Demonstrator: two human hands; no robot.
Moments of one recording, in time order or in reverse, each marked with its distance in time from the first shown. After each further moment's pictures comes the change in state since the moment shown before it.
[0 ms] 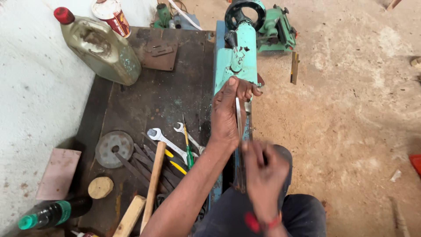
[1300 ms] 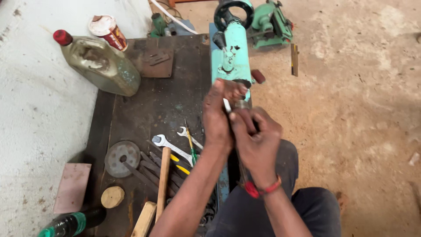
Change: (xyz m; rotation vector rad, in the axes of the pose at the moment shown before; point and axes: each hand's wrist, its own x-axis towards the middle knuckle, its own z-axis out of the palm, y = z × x) left_hand -0.013 0.013 0.004 0.174 0.170 -0.052; right_hand 0.027 0.006 0.011 -0.034 0.050 -0.063
